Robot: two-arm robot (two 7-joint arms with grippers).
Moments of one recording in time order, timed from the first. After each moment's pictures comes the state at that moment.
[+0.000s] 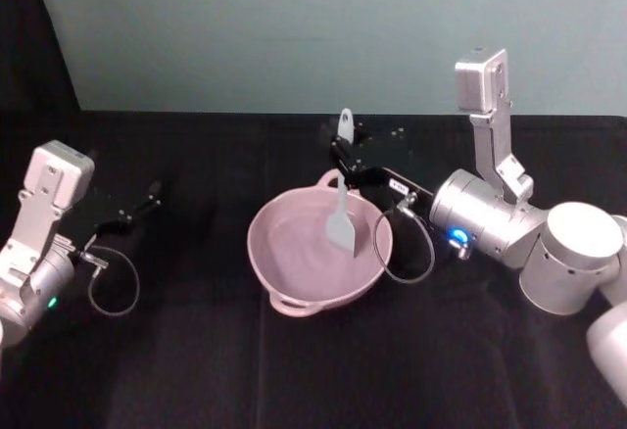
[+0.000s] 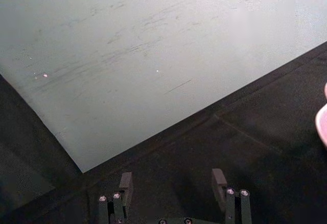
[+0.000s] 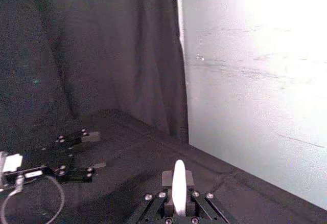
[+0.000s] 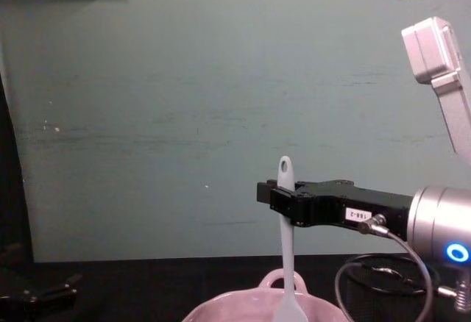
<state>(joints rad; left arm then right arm) -0.20 0.60 0.45 -1.41 -0.25 -0.12 0.03 0.42 0.31 -0.47 -1.36 0.45 0.03 0.48</state>
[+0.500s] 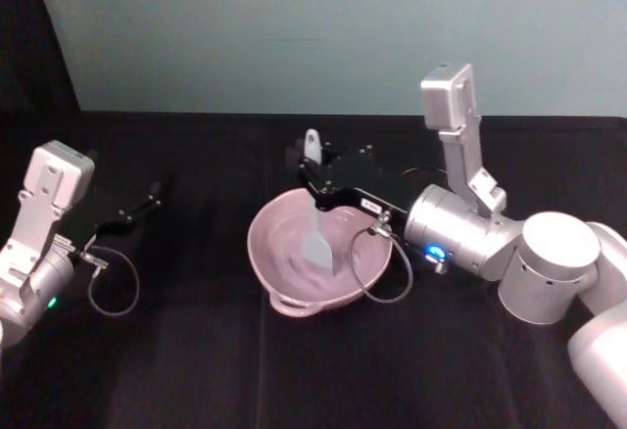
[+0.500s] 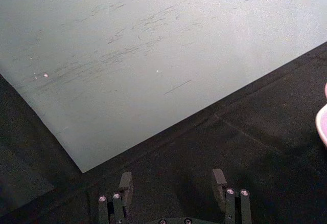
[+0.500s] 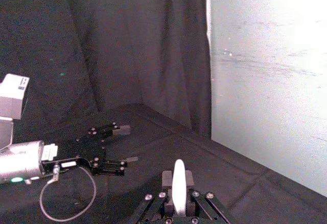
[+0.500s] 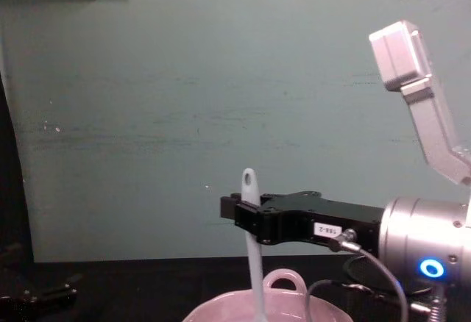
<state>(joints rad) -0.20 0.60 0.45 -1.41 -0.25 -0.12 0.03 0.41 0.31 -0.52 -1.38 0.44 0.04 0.51</state>
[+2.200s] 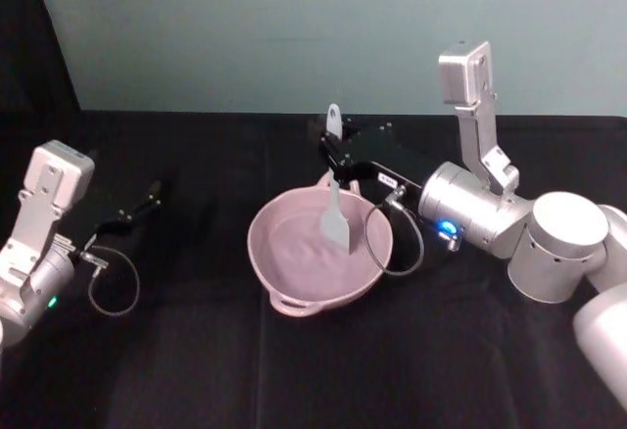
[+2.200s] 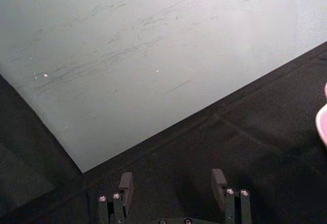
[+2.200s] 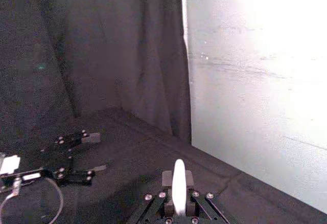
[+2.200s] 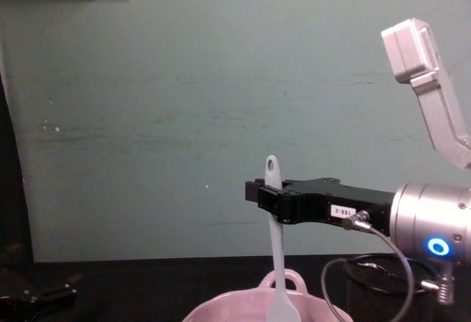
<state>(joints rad) -0.20 0.60 0.45 -1.41 -0.25 -0.12 0.03 0.47 0.29 -0.48 -1.30 0.44 0.03 0.50</state>
